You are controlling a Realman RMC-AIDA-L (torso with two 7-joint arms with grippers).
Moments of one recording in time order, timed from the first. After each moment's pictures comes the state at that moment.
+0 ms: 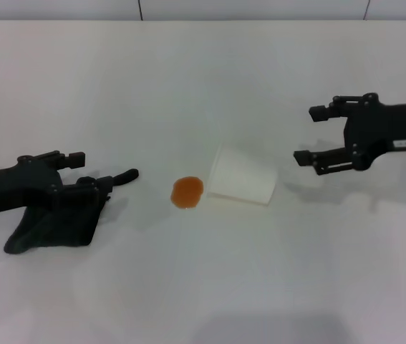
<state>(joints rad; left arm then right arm) -0.39 -2.07 0.74 0.77 2.02 1.47 -1.53 0.38 2.00 -1.22 -1.18 -1.85 -1.34 1.65</state>
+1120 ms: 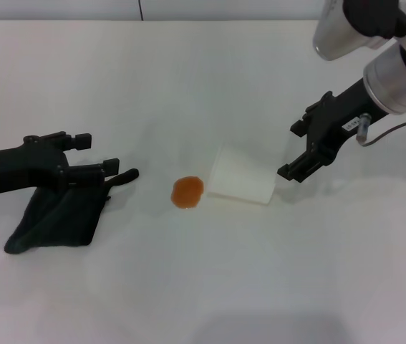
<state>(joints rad) -0.43 -2.06 0.74 0.77 2.01 1.47 -1.53 0.74 2.01 -1.40 -1.26 -2.39 -1.51 2.23</state>
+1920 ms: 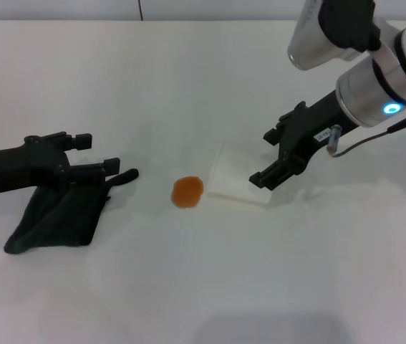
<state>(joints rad) -0.44 -2.06 0.74 0.77 2.01 1.46 -1.55 0.73 2.02 -1.48 -1.22 -2.31 -1.40 2.26</state>
